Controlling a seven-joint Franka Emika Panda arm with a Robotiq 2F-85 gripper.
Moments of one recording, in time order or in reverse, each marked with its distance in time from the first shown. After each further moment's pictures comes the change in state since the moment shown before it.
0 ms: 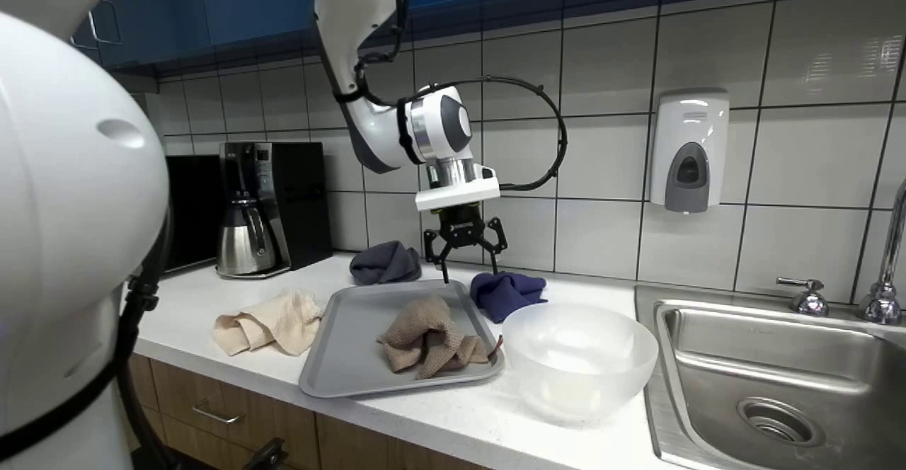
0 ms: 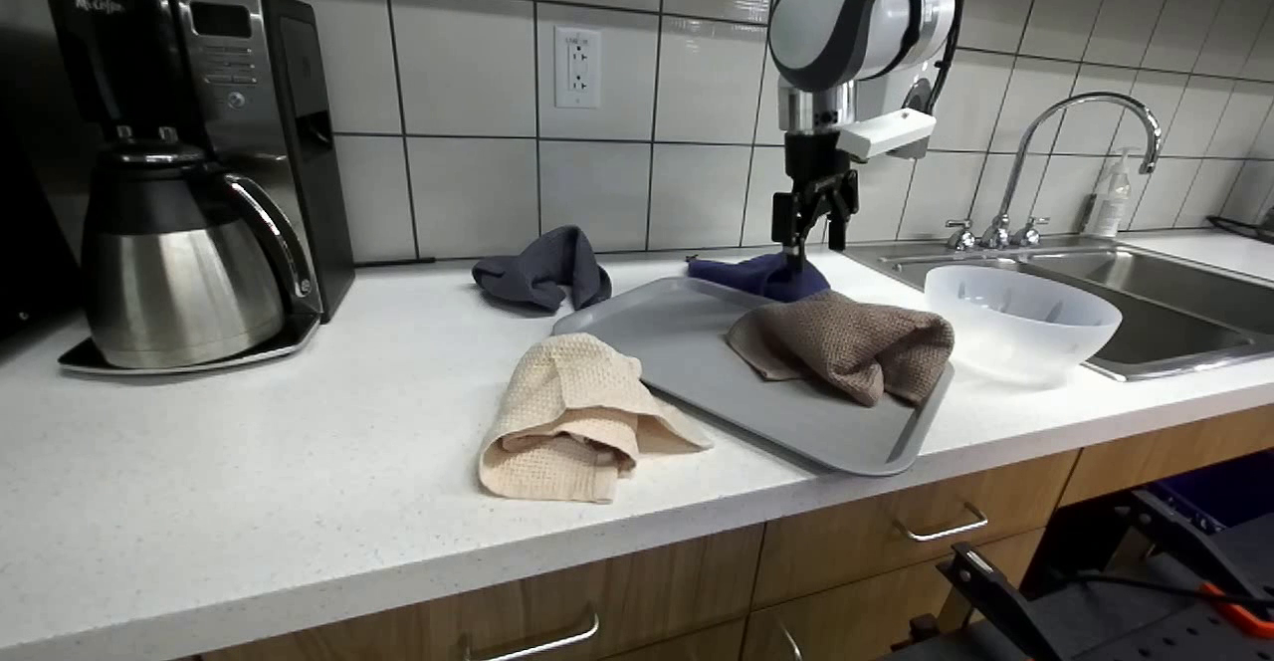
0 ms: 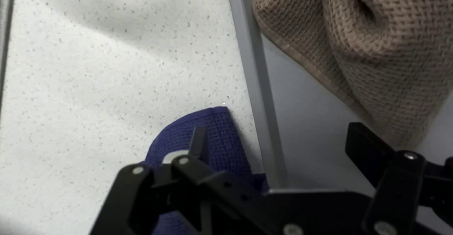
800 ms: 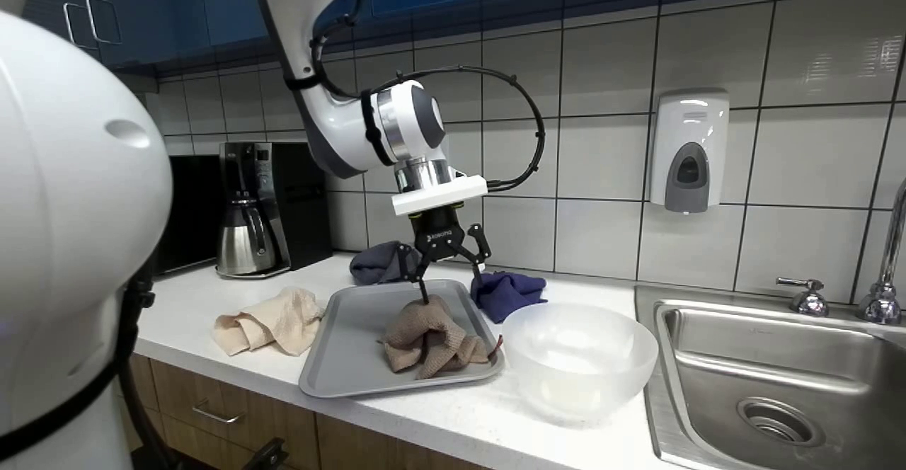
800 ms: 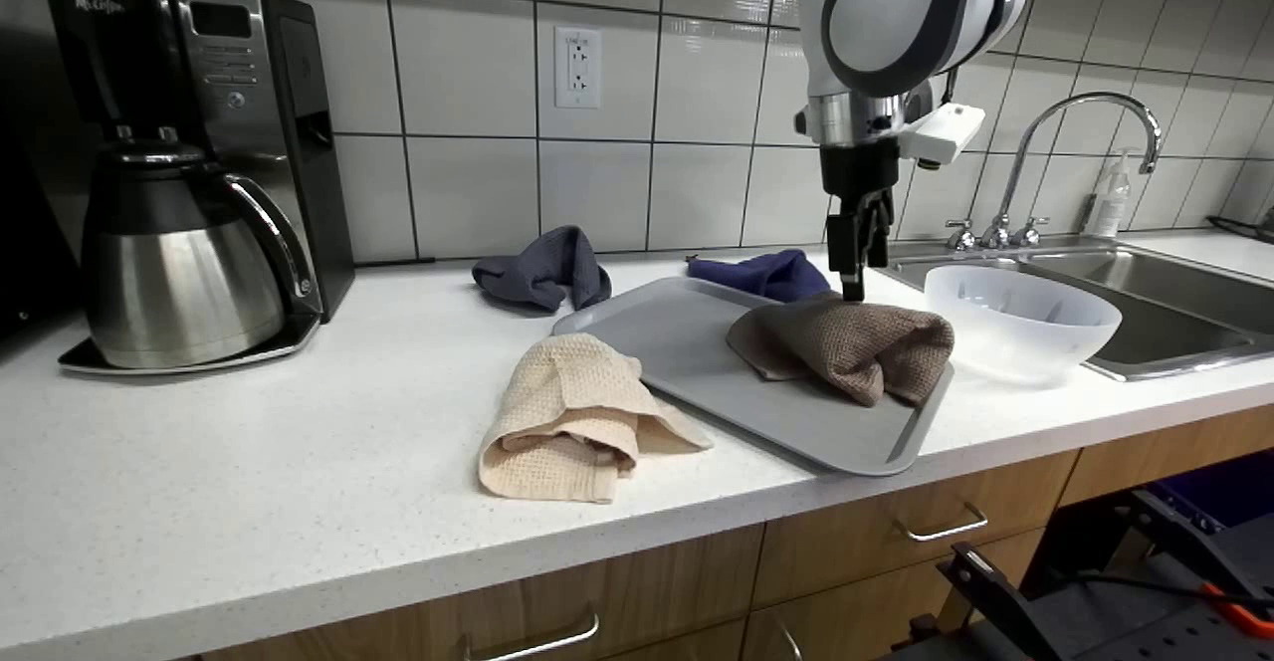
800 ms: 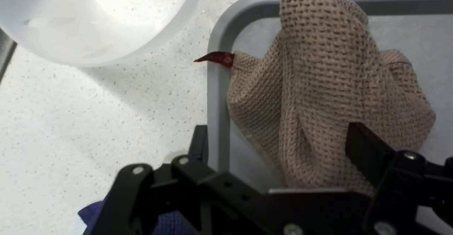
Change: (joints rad) arm 0.018 -0.189 0.007 -0.271 -0.146 0.013 -0.078
